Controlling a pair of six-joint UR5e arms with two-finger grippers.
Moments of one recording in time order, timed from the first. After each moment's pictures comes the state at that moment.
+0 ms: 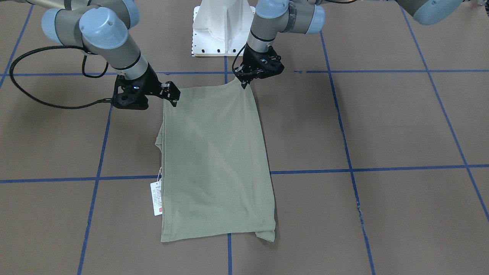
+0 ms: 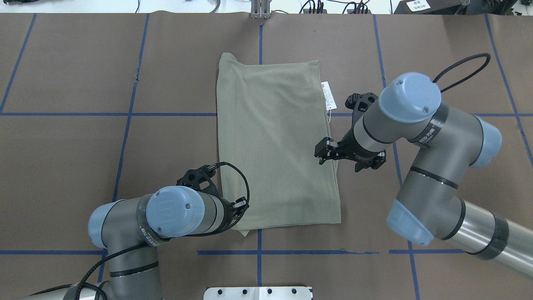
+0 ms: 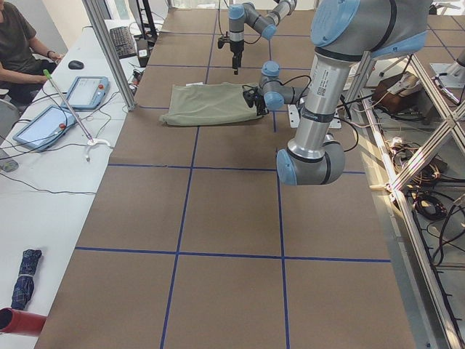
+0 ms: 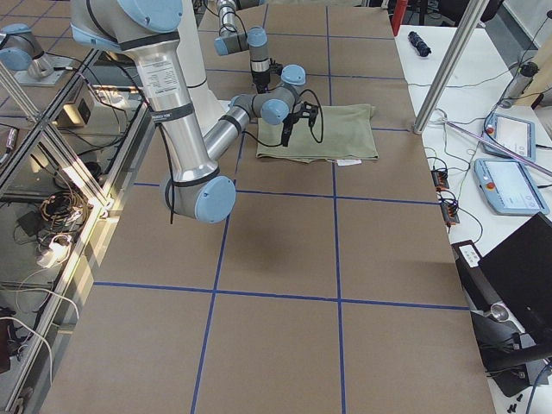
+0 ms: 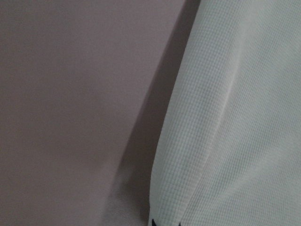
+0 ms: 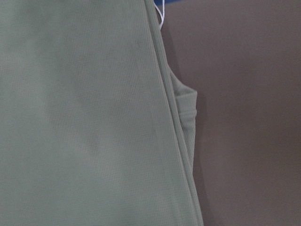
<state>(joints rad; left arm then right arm) -0.27 -2.08 -1.82 -1.83 -1.67 -1.87 0.58 -1.19 1.91 -1.48 2.04 1.43</state>
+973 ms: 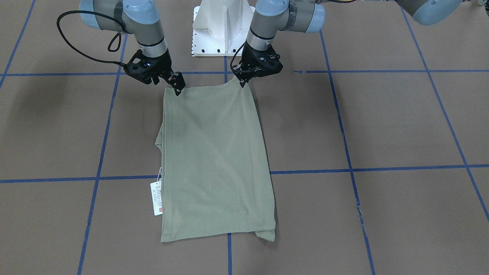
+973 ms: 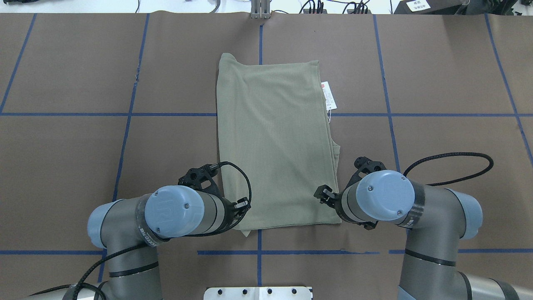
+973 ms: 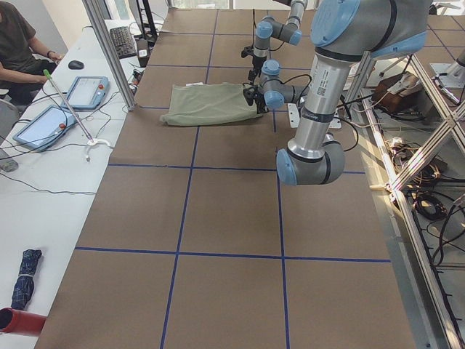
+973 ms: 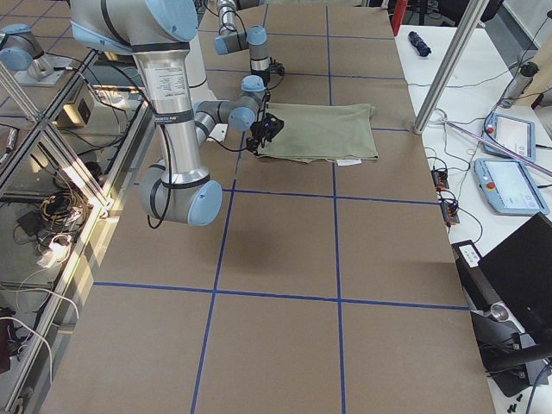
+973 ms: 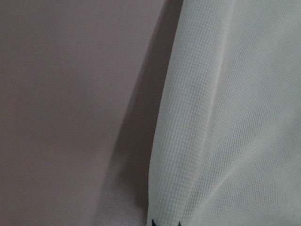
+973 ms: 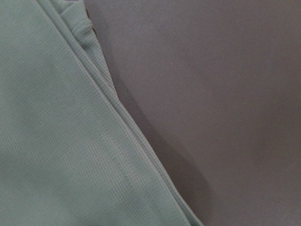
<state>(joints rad) -0.27 -2.08 -1.82 -1.84 -1.68 -1.84 0.33 -1.28 1.96 -1.49 1.72 1.91</state>
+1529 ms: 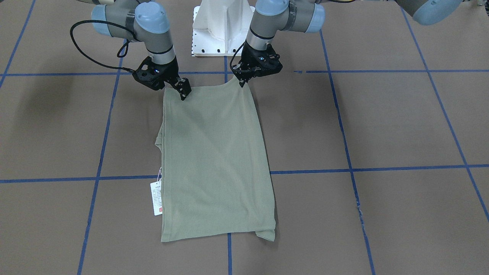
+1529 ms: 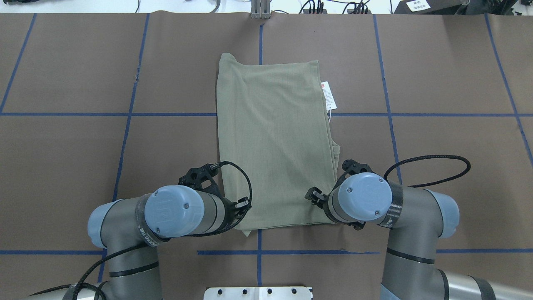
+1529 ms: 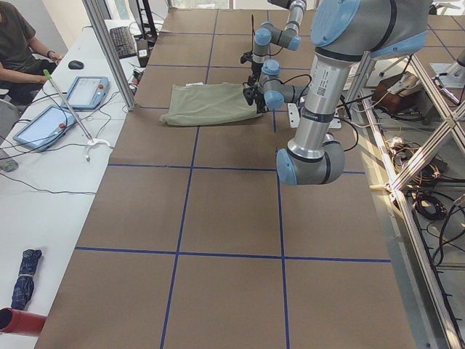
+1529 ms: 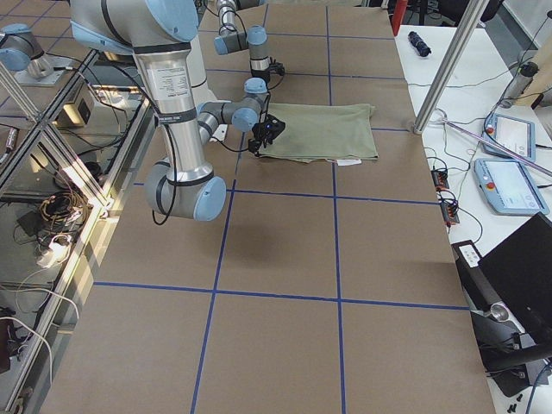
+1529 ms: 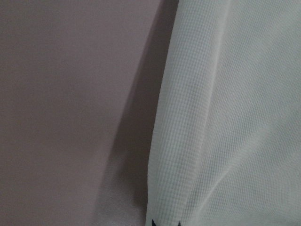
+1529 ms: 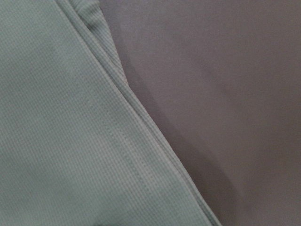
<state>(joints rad) -0.27 -2.08 -1.82 -1.84 -1.67 -1.84 0.32 -1.24 1.89 -1.49 1.72 1.91</state>
